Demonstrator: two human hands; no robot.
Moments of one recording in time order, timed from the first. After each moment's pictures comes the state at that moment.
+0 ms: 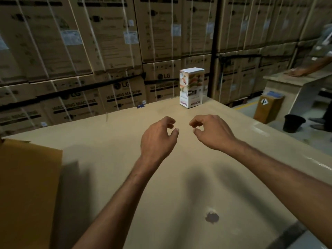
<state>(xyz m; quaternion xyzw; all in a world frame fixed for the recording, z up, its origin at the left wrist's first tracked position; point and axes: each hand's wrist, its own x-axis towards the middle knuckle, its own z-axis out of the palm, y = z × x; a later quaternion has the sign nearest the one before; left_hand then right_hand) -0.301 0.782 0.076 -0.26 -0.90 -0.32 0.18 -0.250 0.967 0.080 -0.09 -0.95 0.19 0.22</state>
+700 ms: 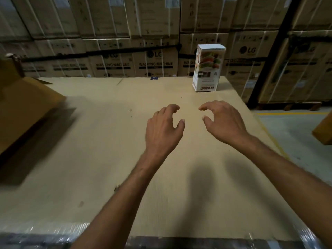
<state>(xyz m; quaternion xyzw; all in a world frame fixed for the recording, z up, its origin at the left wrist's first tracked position) -0.208 1.121 0.032 -0.05 -0.93 -0.28 0.24 -0.243 1.316 0.043 0.13 -0.95 0.19 0.21</state>
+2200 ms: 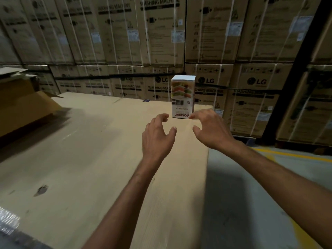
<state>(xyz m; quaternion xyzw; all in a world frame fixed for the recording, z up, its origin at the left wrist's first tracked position) -0.289 1.525 0.064 0.12 -0.88 -0.32 0.32 -0.376 1.693 0.080 0.29 -0.91 0.20 0.23</state>
